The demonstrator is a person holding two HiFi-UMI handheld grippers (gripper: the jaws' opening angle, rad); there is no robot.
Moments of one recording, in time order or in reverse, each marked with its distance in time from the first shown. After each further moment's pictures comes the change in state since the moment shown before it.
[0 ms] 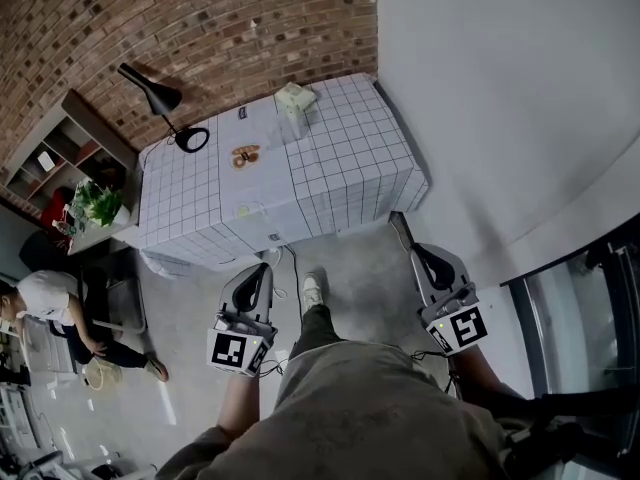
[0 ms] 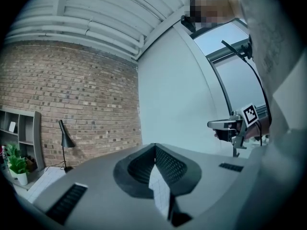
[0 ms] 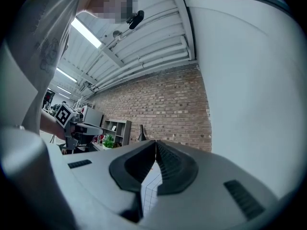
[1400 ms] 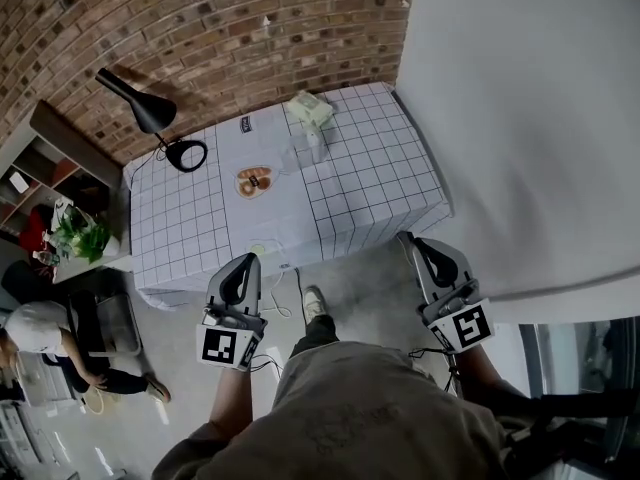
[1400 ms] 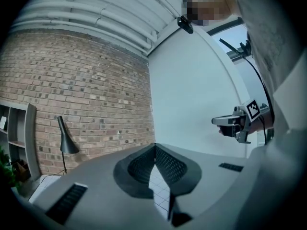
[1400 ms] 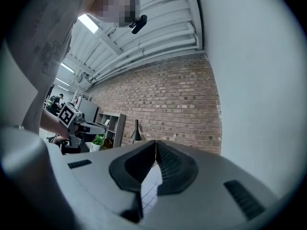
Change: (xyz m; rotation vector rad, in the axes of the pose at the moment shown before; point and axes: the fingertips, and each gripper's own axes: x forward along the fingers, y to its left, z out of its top) left arm 0.120 0.208 -0.013 -0.019 -0.041 -0.012; right arm 0.224 -0.013 -0.017 -0.067 0.043 -0.005
